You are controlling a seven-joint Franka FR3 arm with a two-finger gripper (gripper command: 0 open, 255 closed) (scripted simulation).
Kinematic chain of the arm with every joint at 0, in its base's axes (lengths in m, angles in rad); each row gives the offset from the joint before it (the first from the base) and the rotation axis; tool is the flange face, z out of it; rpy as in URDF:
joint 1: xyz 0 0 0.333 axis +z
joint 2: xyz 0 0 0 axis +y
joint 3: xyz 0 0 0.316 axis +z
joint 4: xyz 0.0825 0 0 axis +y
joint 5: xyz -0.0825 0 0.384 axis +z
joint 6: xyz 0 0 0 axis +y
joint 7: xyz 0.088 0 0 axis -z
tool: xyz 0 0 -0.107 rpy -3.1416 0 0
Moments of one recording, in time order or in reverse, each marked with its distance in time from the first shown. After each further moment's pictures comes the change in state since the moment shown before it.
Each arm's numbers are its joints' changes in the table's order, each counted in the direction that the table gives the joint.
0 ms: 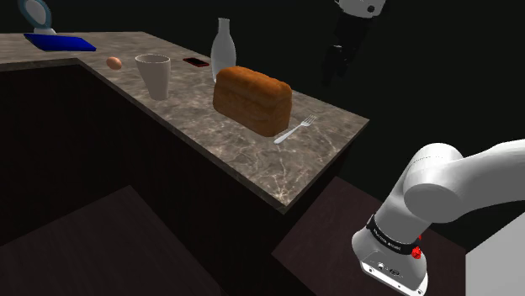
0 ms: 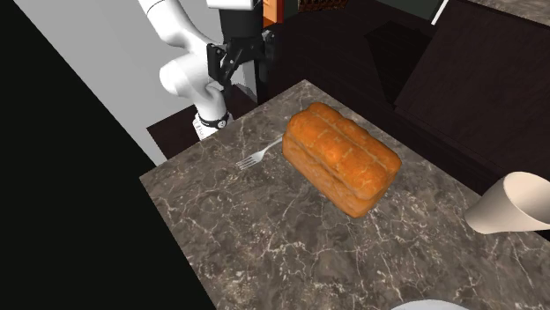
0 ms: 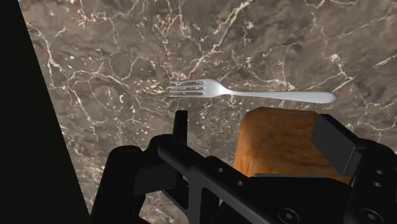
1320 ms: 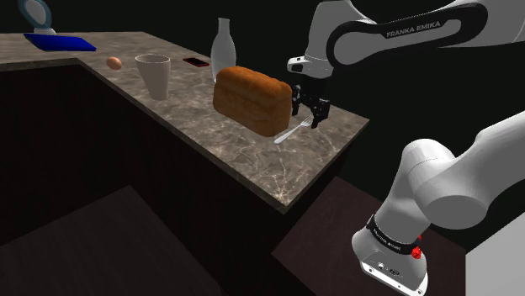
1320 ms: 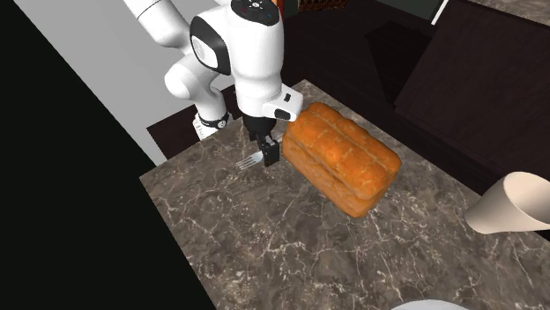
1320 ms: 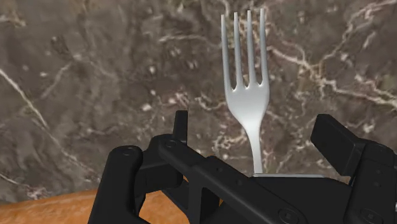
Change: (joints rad) arm 0.369 0.213 -0.419 0.210 -0.178 -0.358 -1.200
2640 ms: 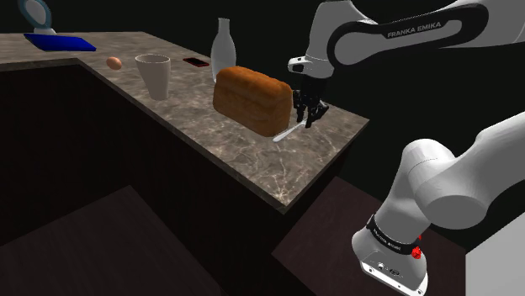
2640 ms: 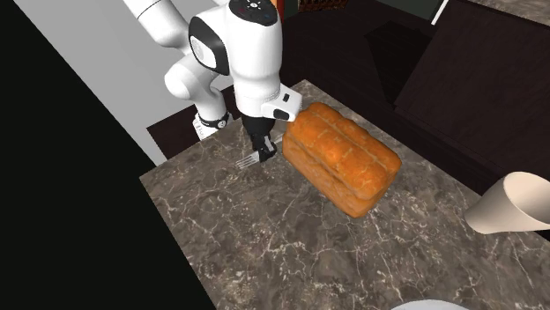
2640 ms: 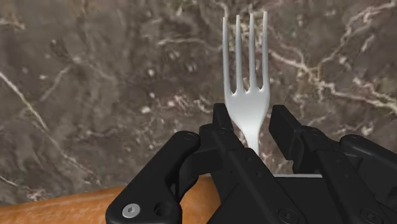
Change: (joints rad) arm -0.003 -0.005 -0.002 0.004 -0.002 0.000 -0.004
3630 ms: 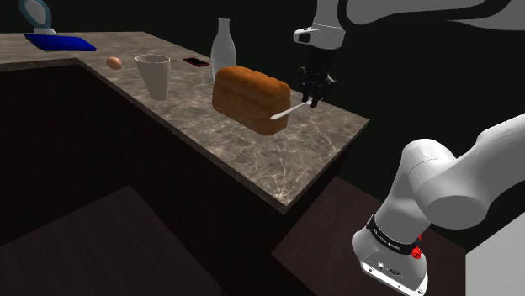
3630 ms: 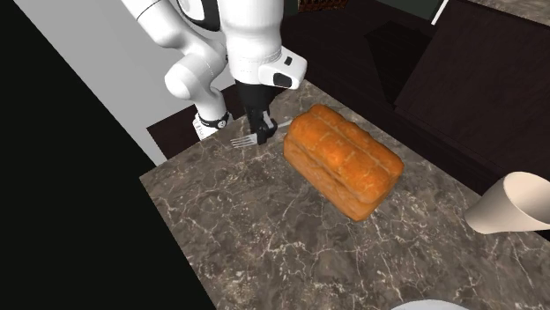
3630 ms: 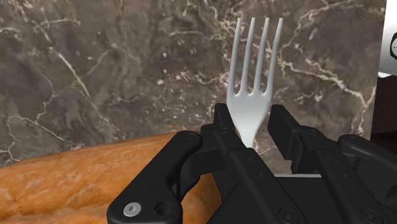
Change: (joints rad) arm 0.011 -0.024 0.039 -0.175 0.030 0.200 -0.012
